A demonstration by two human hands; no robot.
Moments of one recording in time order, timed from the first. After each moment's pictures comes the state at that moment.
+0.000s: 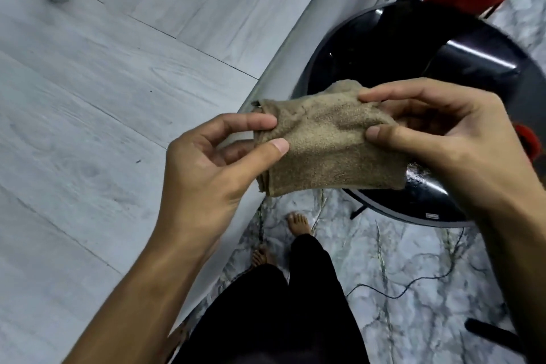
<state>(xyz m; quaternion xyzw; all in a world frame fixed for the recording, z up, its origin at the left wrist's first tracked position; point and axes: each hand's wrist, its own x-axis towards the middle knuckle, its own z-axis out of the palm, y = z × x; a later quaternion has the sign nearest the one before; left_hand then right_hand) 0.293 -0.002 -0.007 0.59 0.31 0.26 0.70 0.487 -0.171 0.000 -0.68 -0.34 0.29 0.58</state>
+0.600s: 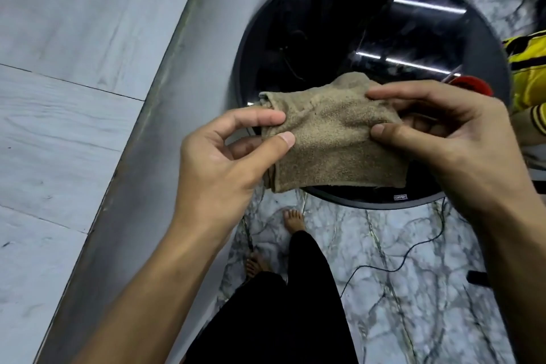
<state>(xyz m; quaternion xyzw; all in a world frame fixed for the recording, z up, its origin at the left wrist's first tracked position) 0.399 -0.047 -0.064 0.65 0.24 0.14 0.71 0.522 -0.263 -0.053 -0.75 -0.20 0.17 0.61</state>
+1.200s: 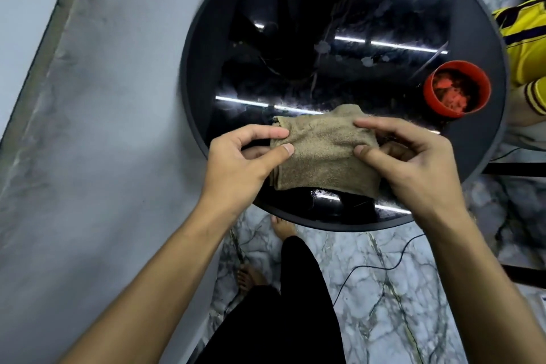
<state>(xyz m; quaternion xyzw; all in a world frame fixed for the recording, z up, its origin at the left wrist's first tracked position) 0.492 -0.073 -0.182 0.70 0.26 0.00 0.66 0.567 -0.305 -0.188 -0.78 -0.08 0.14 0.61</state>
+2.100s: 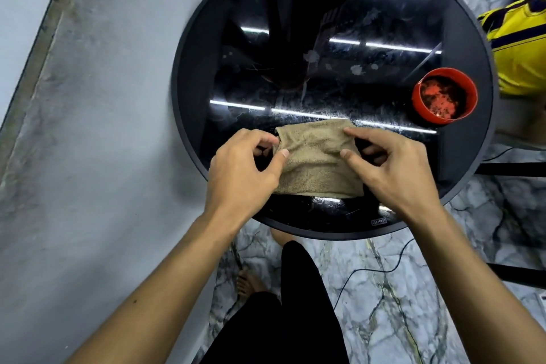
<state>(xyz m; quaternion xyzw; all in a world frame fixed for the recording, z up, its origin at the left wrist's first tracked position) 0.515 -0.088 -0.224 0.91 0.18 0.04 0.38 0.590 -0.317 -0.226 -0.91 -0.10 0.10 0.38</state>
